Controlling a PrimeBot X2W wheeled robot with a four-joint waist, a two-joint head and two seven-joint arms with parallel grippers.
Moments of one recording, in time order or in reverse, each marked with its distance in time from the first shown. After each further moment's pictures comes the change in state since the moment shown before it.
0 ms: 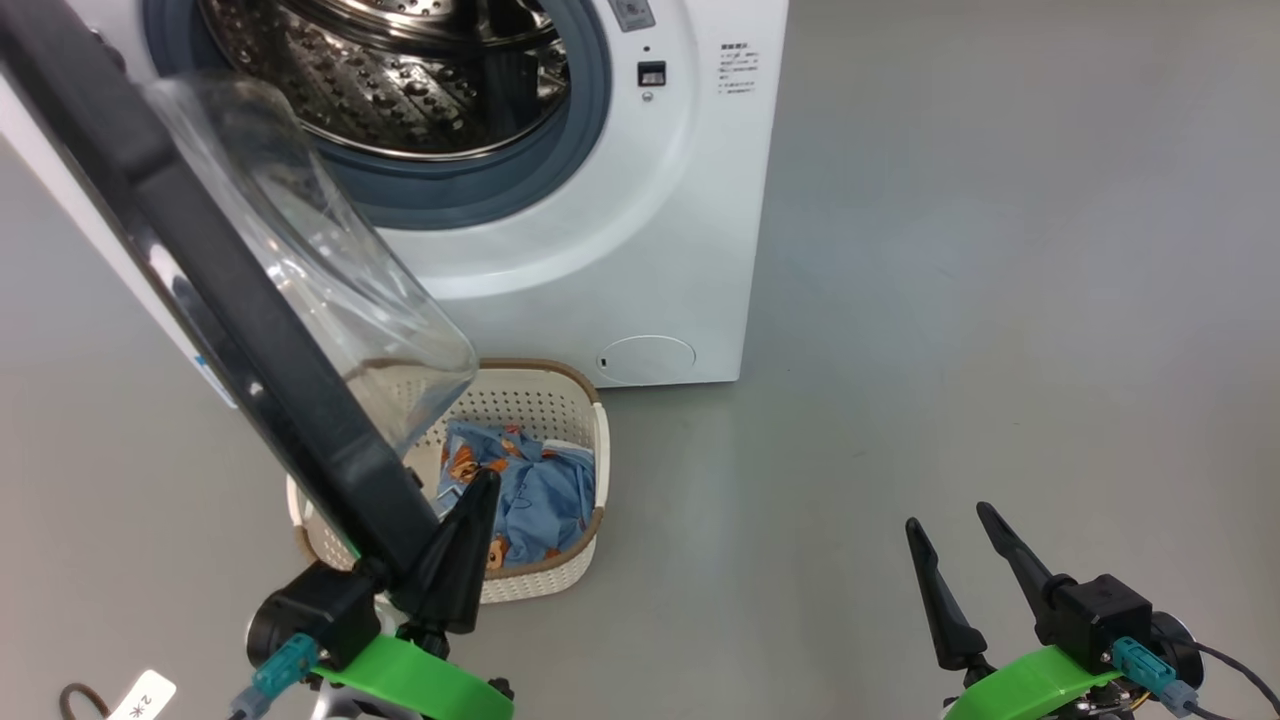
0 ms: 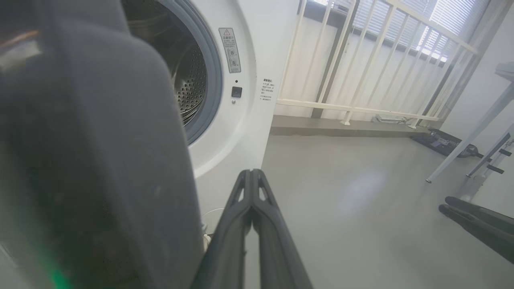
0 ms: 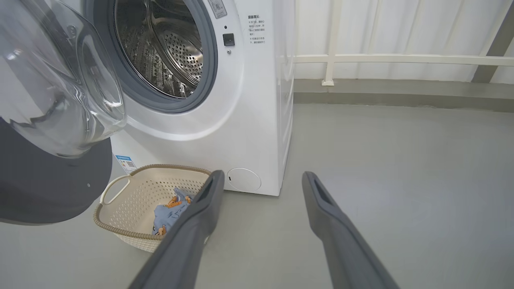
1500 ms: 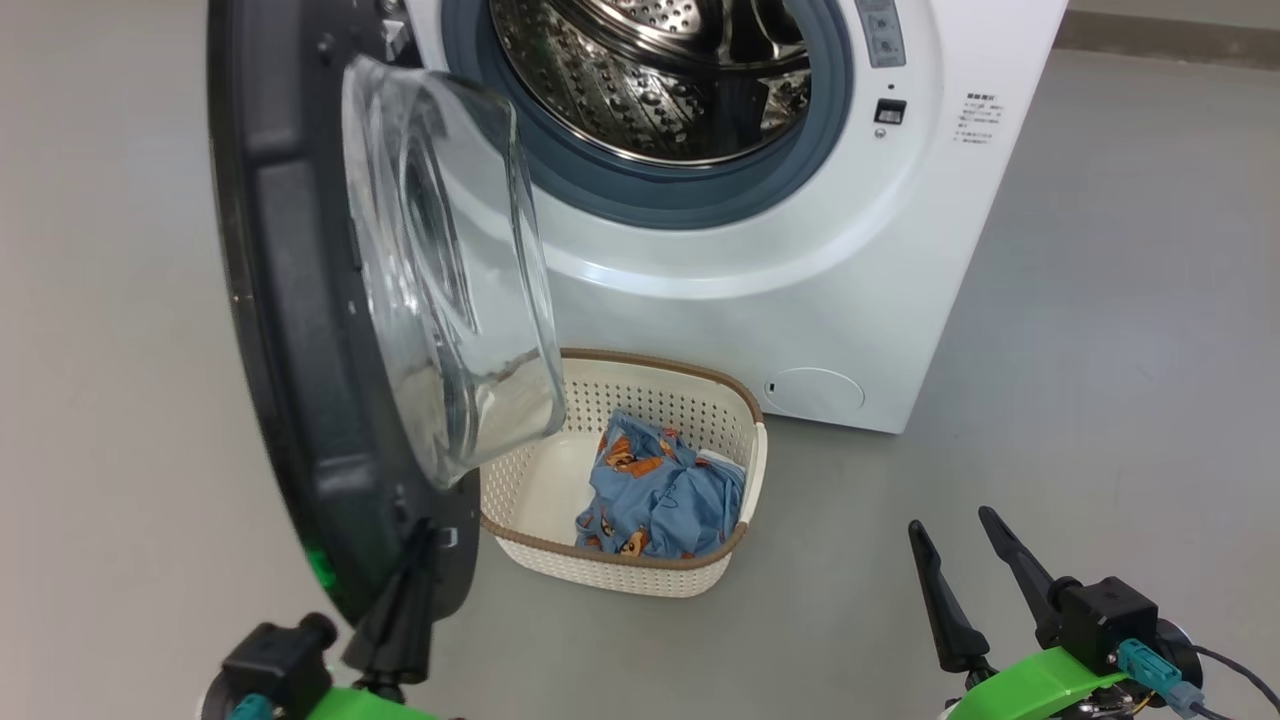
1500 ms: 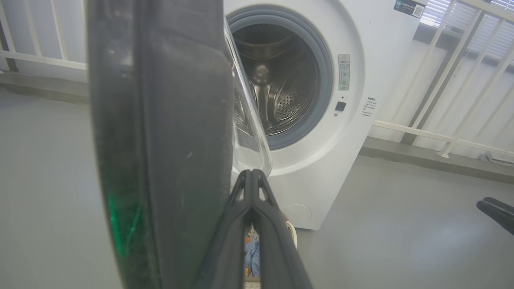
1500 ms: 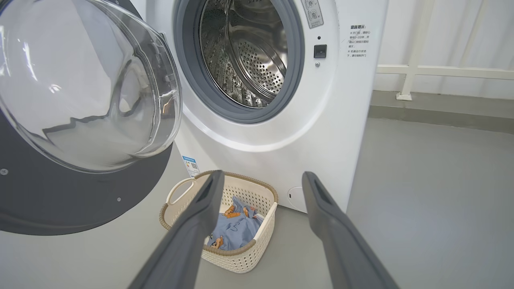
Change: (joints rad) left arm 0.110 -0.024 0.091 -0.042 0.009 0.063 0.001; right arm 0.001 0.000 -0.001 0.012 0.034 0.000 0.000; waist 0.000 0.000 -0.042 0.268
